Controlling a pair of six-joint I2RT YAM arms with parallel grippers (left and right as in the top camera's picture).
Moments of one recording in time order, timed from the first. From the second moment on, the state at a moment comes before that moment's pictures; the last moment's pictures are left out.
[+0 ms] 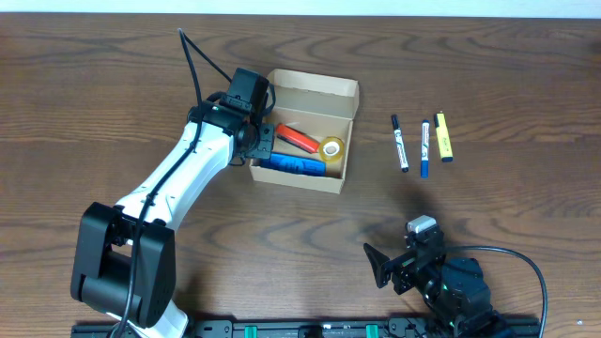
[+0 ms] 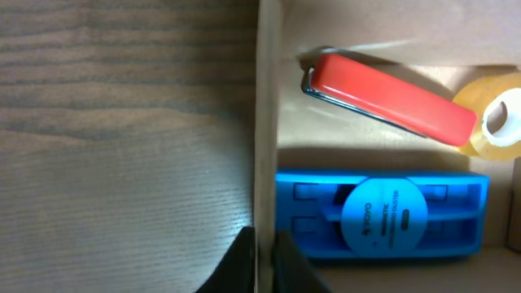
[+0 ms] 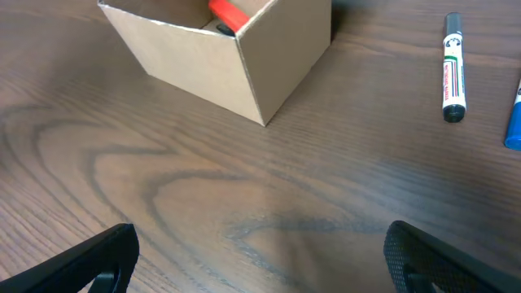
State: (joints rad) left arm -0.38 1.77 1.29 -0.74 0.01 -0.23; right arm 0.46 0.01 0.16 -0.65 -0.11 0.20
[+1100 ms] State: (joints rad) left arm -0.38 1.77 1.30 -0.82 -0.05 -0.39; right arm 0.46 0.01 0.16 -0.65 -0.11 0.20
